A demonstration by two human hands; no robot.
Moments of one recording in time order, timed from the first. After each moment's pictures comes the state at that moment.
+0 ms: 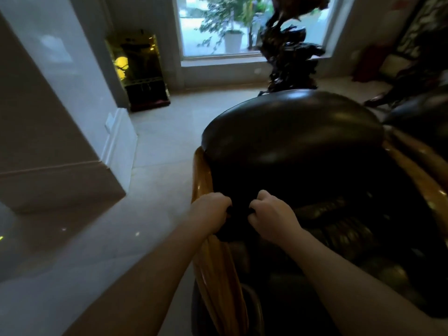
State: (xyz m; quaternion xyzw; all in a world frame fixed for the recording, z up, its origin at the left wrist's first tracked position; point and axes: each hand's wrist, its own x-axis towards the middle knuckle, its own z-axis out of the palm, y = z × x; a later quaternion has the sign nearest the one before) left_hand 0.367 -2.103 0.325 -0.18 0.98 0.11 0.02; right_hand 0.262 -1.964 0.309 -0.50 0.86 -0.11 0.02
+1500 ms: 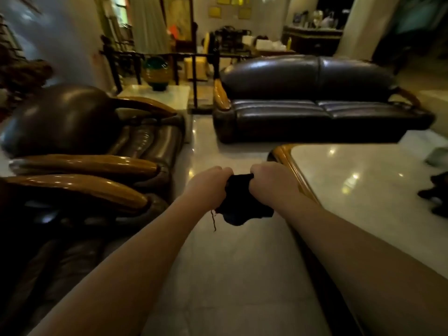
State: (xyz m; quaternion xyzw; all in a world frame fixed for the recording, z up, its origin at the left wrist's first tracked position) left_hand 0.243 -1.362 0.419 0.50 0.86 0.13 -0.01; right_hand 0.346 -1.233 0.426 0.22 0.97 0.01 -0.12
